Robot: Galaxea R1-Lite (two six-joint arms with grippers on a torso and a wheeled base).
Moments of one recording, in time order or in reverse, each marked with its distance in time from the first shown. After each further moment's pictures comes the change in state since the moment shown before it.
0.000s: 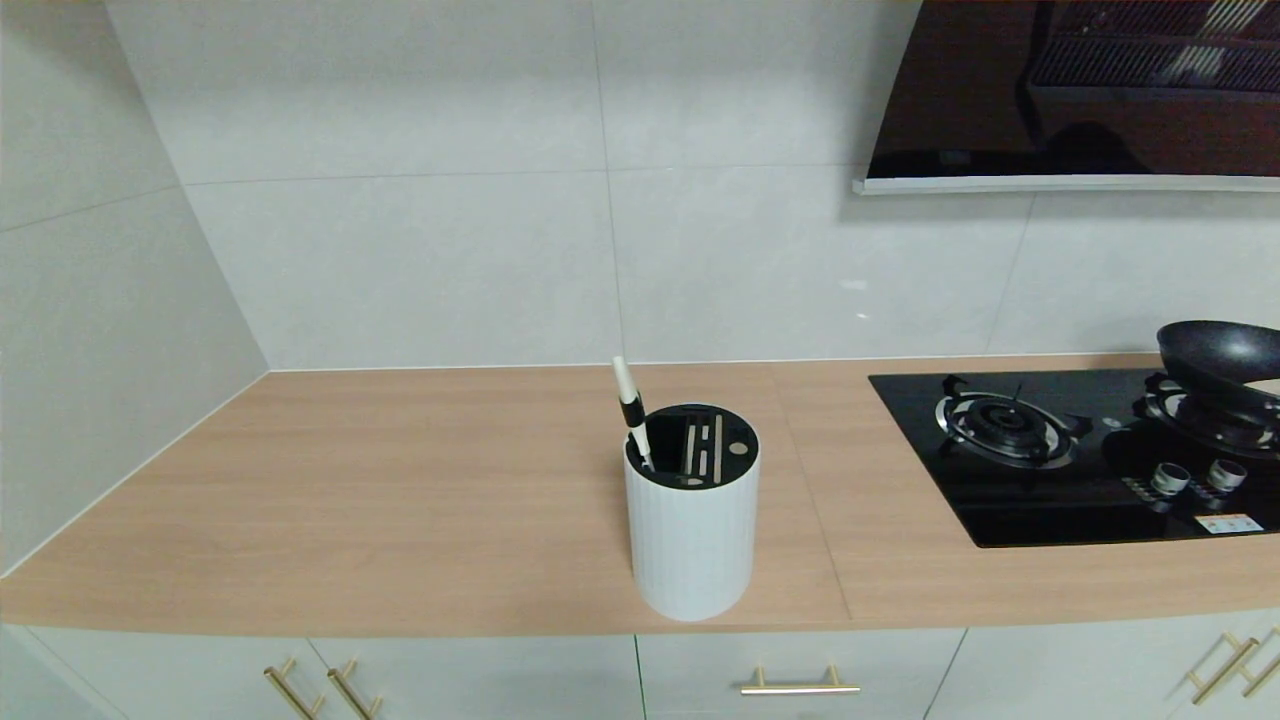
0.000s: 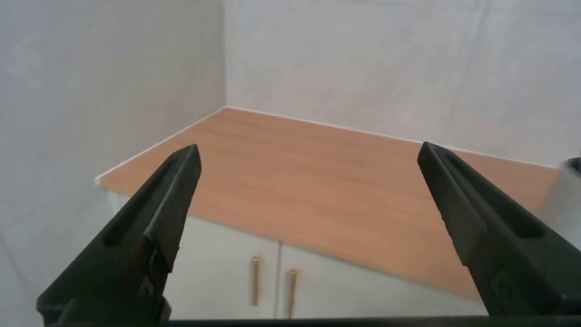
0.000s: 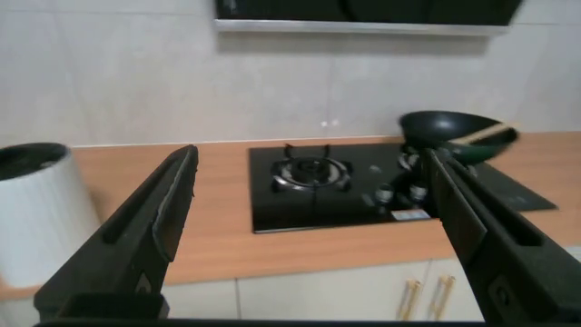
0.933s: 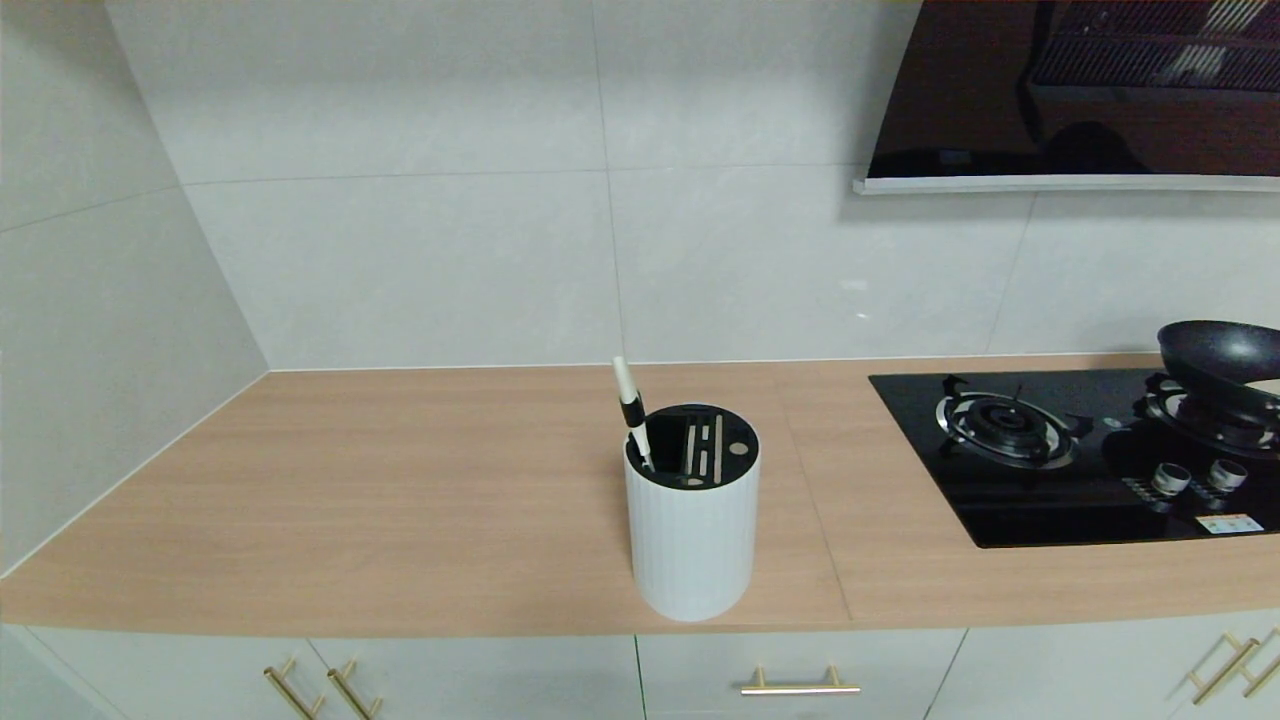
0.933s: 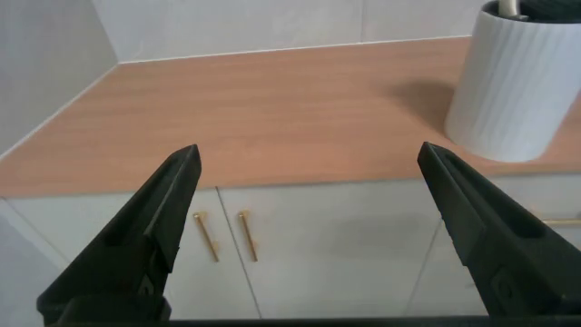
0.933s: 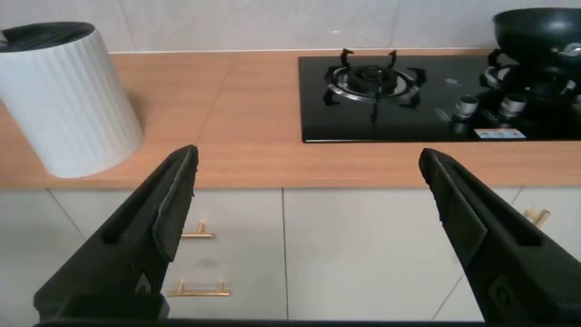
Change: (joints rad) left arm 0.001 -0.001 0.143 0.086 -0.326 -0.037; right arm -0.019 -0.039 0.280 -0.043 0.209 0.088
